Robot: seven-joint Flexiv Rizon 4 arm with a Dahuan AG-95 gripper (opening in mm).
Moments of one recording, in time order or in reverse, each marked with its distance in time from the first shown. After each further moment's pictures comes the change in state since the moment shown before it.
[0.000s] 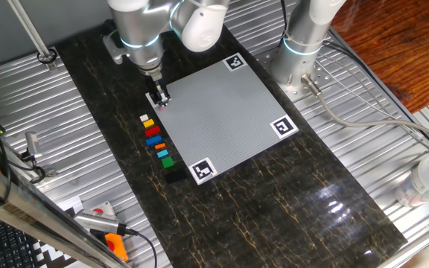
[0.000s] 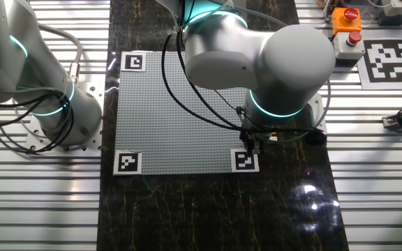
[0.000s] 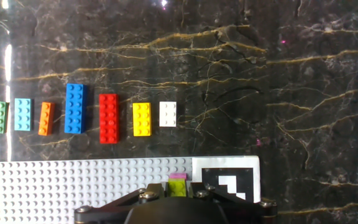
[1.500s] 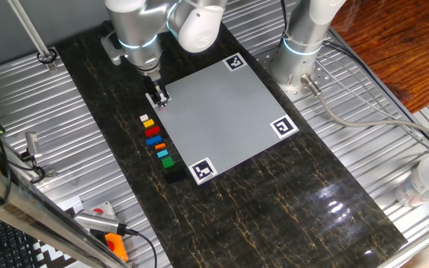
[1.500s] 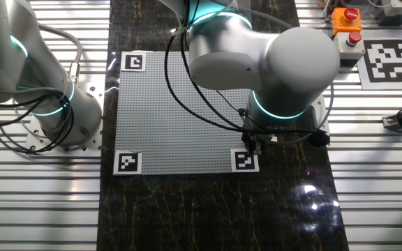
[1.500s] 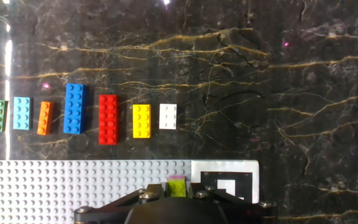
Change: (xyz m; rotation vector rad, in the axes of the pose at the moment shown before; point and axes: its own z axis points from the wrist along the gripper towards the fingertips) arm -0.002 -0.001 0.001 -0.003 0.009 -0.012
